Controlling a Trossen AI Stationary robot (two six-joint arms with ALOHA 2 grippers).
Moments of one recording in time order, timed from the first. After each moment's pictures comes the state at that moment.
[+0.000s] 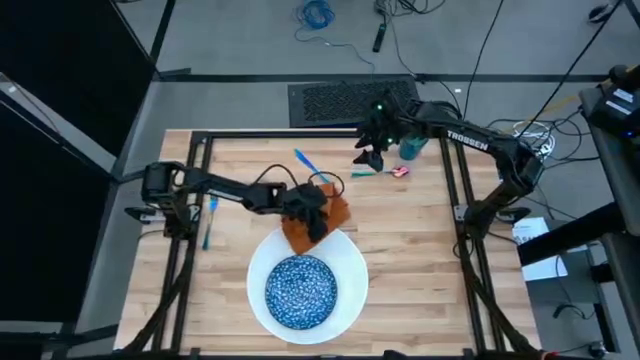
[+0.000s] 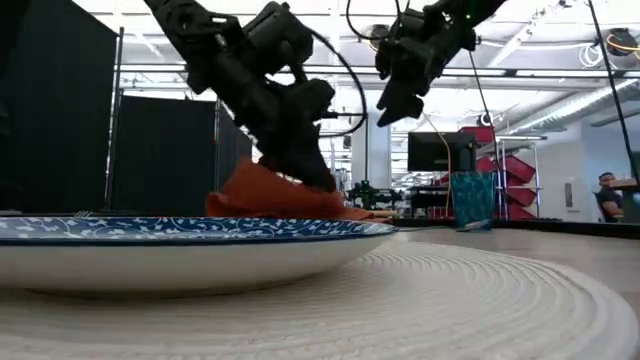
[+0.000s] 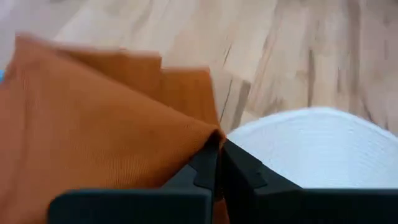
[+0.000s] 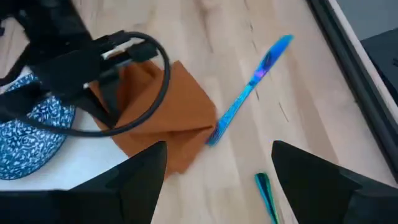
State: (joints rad) left arm 0.07 1.76 1.00 0.02 0.05 -0.33; right arm -0.64 1.58 1.38 -0.73 -0.47 -0.23
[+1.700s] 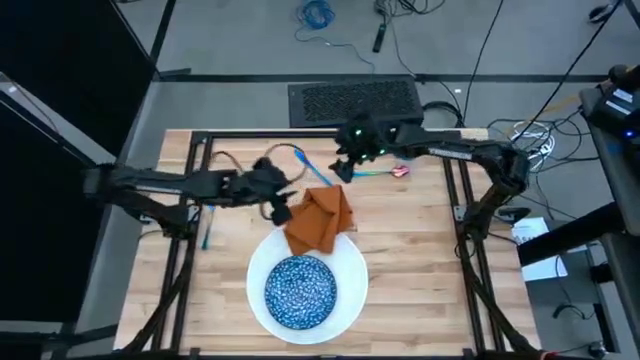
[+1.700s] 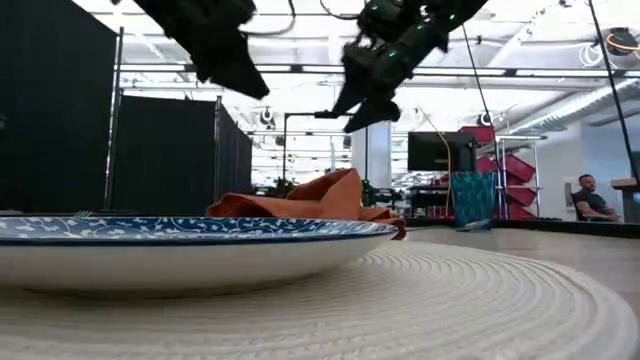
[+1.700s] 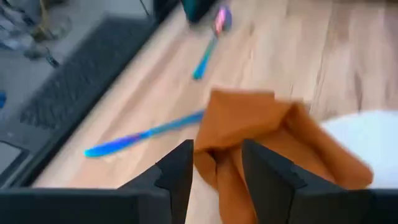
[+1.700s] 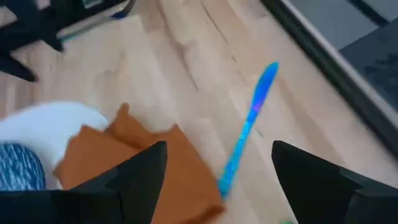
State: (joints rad) left arm 0.05 1.16 0.86 -0.29 -0.35 -0.13; right arm -0.39 1.70 1.35 -0.43 -0.15 0.18
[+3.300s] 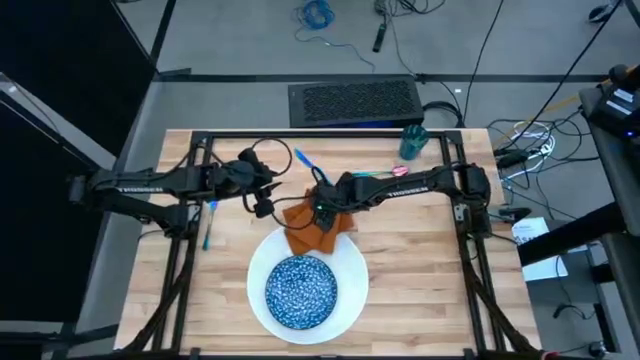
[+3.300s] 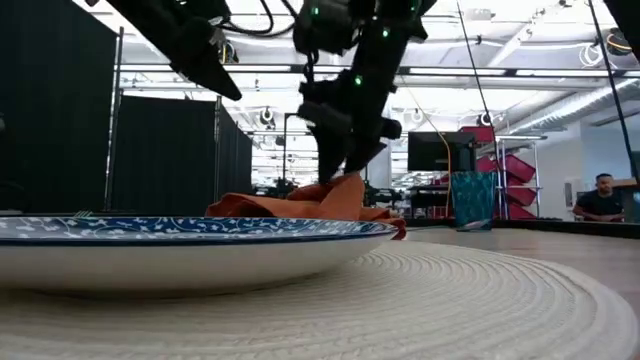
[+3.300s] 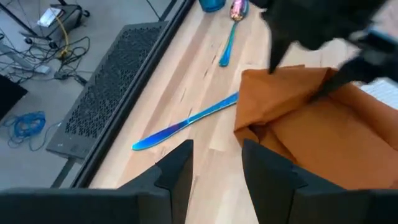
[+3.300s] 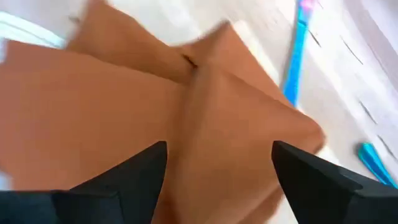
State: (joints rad) left arm 0.13 1.05 0.81 -0.41 -0.32 0.09; right arm -0.04 1.99 1.51 -0.73 0.34 0.46
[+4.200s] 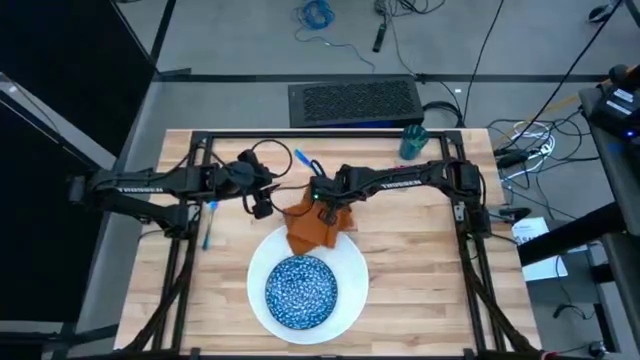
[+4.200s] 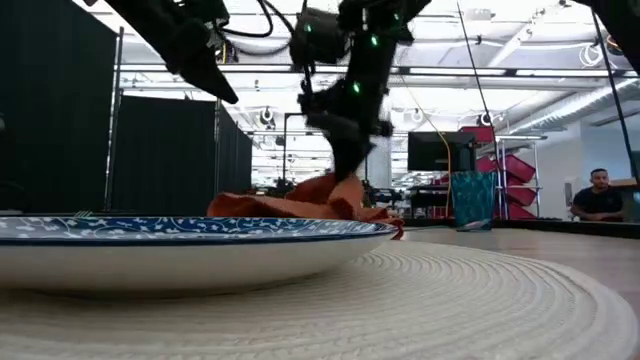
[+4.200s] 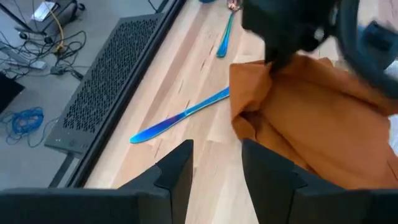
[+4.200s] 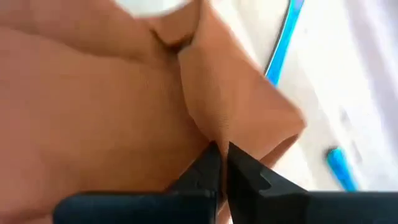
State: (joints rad) left arm 0.13 1.05 0.81 -0.44 -0.32 0.09; right arm -0.10 2.02 1.66 -0.89 0.29 0.27
